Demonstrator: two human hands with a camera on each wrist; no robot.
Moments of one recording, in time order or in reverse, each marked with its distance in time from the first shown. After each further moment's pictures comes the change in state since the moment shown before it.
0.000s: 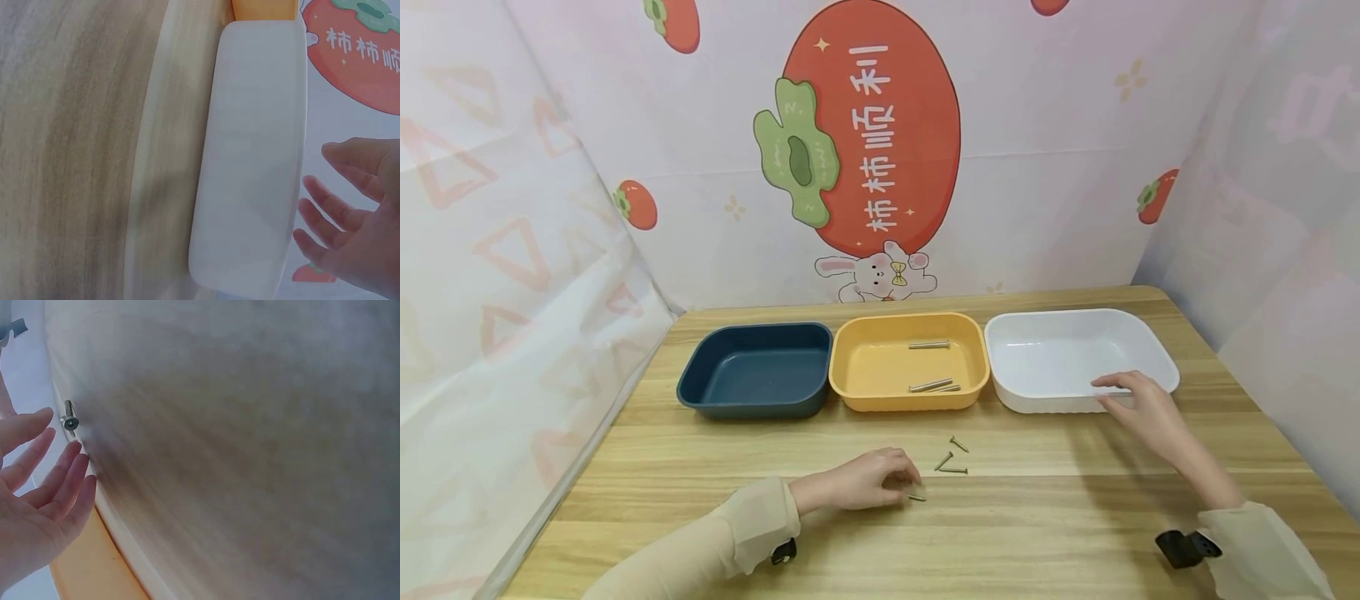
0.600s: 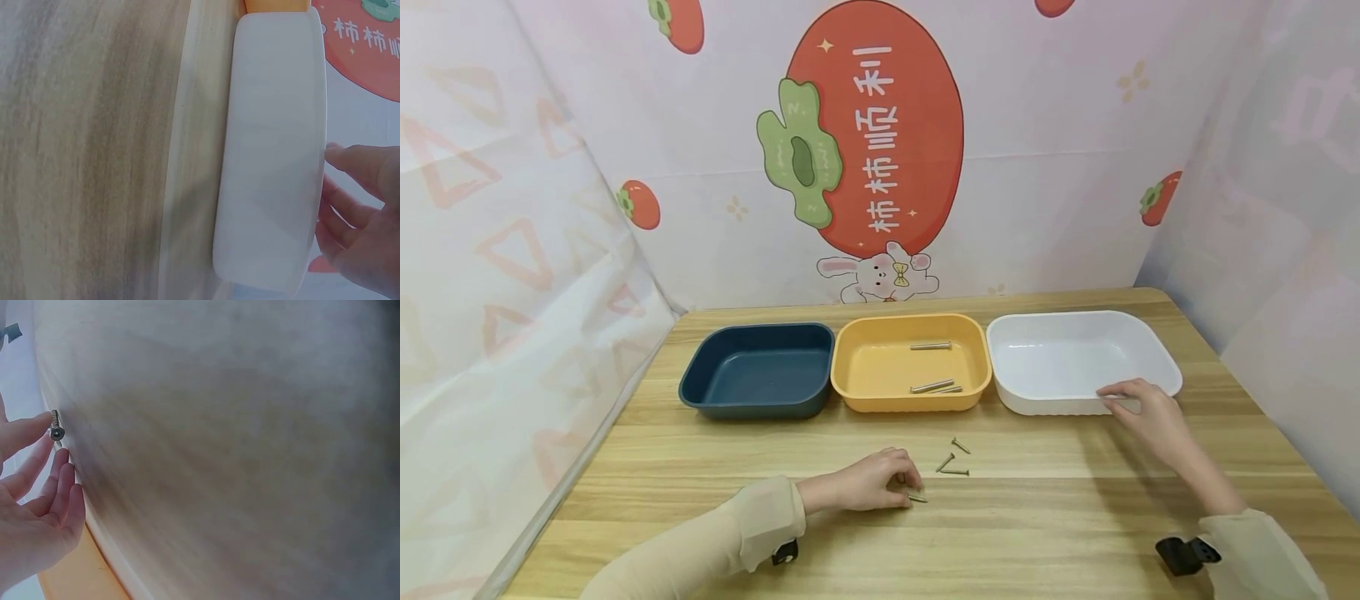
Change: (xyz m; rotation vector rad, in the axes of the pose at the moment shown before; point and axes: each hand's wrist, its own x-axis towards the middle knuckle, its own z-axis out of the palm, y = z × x) left_hand 0.004 -0.004 0.008 -0.024 -0.006 -0.044; right_hand -0.005 0.008 0.004 0.012 0.033 0.012
